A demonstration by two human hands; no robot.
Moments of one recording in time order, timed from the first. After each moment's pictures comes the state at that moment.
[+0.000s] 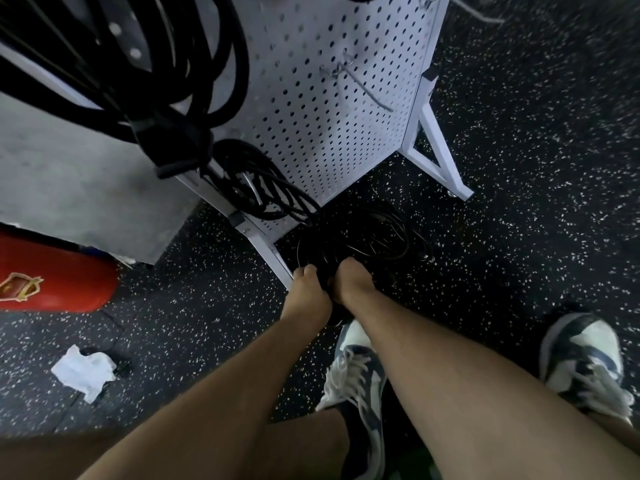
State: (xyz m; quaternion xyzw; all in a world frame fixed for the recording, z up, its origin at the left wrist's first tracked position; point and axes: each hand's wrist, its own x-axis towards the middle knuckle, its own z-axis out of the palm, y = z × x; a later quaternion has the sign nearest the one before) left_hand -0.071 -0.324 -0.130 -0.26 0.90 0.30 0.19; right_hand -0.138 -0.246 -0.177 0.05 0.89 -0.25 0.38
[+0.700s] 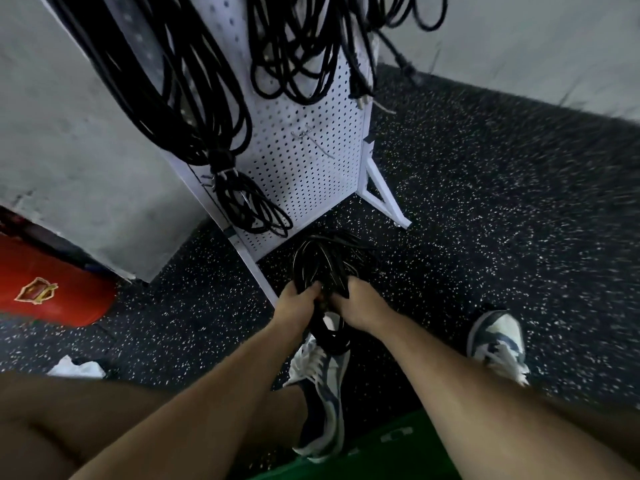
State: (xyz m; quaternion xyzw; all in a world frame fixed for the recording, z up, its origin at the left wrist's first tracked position) left_hand -0.033 -0.267 -0.048 -0.42 0.61 0.66 0.08; right_hand -0.077 -0.134 -0.051 -0.07 0.86 -0.41 0.31
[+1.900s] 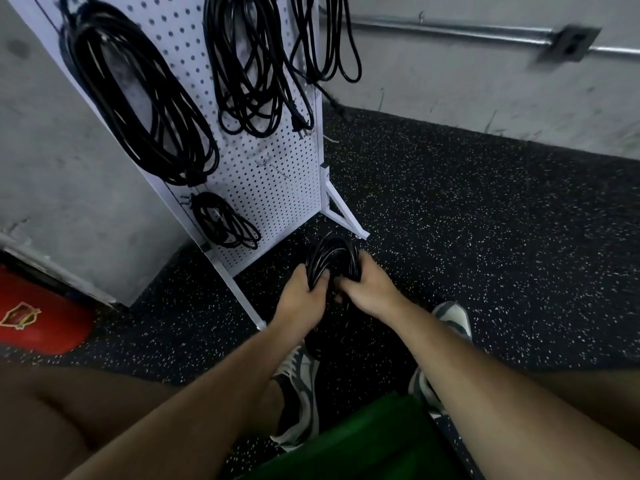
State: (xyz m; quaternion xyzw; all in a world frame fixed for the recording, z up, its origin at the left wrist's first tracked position) left_hand -0.006 -0.196 0.044 -0.20 0.83 0.53 0.06; right_hand -0.050 -0.055 0.043 0.00 0.83 -0.52 0.19
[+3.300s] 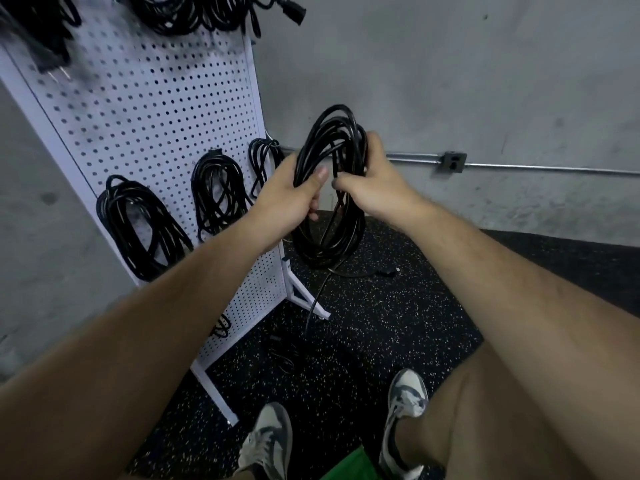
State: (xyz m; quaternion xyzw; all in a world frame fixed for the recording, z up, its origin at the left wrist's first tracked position) left_hand -0.070 -0.138 0.338 0.15 0.78 0.61 -0.10; right_hand -0.078 0.023 0.355 -0.15 0.80 -0.57 -0.10
